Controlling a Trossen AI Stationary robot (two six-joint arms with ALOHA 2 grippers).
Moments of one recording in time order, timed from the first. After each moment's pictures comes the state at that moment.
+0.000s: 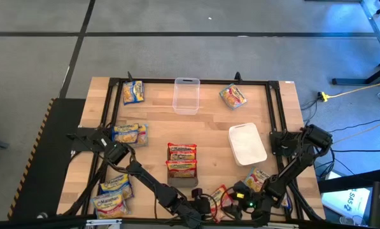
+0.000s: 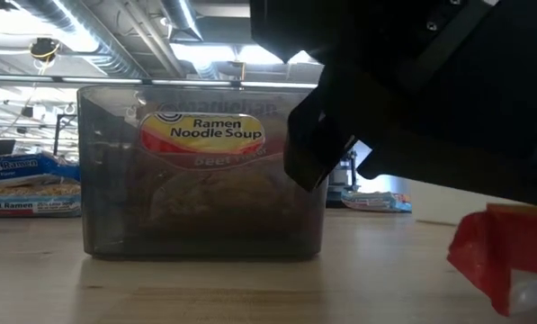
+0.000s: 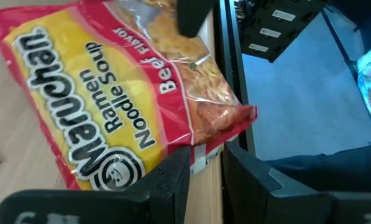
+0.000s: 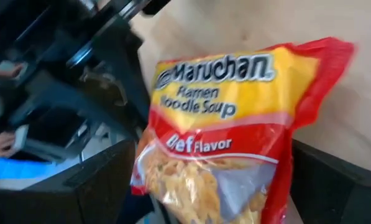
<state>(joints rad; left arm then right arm) -0.63 2.41 1.77 -0.03 -0.35 -0.62 1.00 1.84 0.85 0.20 0.64 1.58</state>
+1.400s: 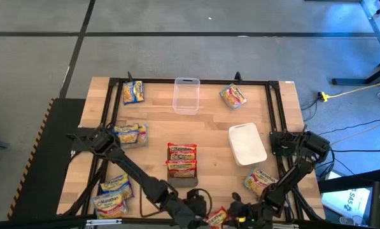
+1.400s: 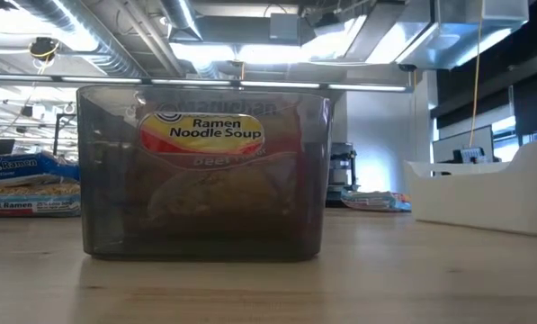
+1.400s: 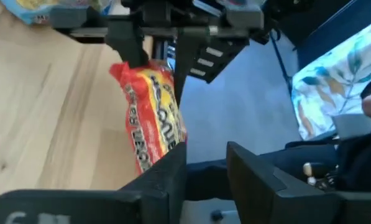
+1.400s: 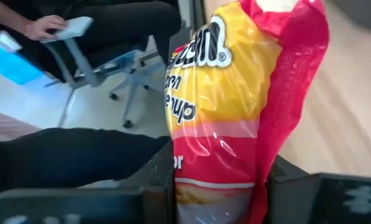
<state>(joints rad) -0.65 2.15 1.77 -0.16 -0.22 -0.73 1.03 1.93 1.00 0.31 0.60 0.96</state>
